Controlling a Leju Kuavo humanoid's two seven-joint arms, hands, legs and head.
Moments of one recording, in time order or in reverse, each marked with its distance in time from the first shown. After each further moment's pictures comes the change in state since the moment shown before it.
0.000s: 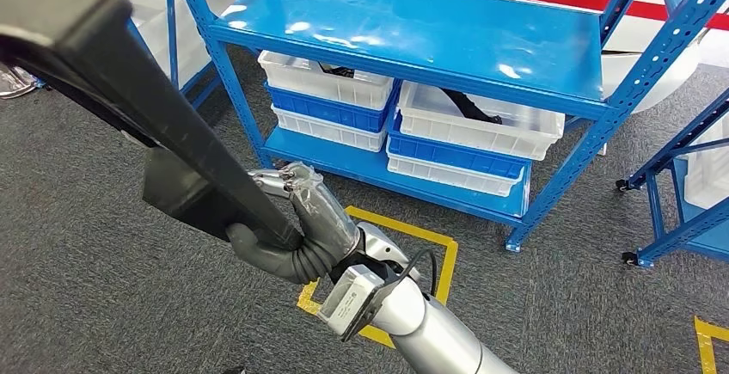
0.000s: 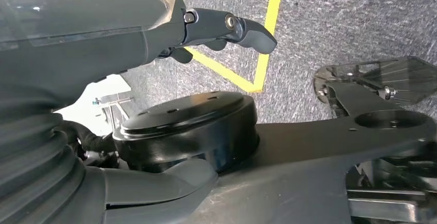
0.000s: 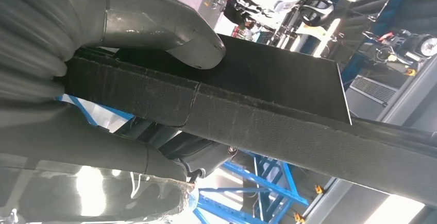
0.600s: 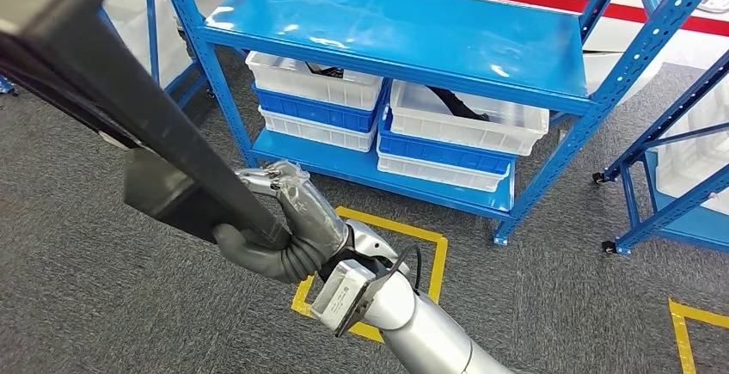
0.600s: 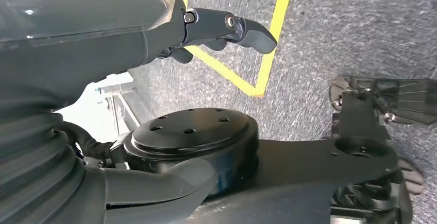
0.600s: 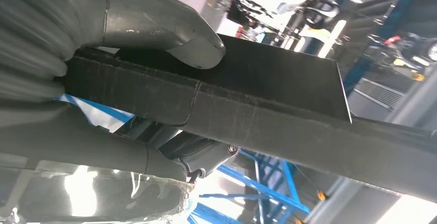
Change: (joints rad) left arm 0.020 0.003 0.052 0.006 0.048 0.033 0.000; right arm -0.018 0.032 -0.002 0.052 -0.020 0.037 -0.031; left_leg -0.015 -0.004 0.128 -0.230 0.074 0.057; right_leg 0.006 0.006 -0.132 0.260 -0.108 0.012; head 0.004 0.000
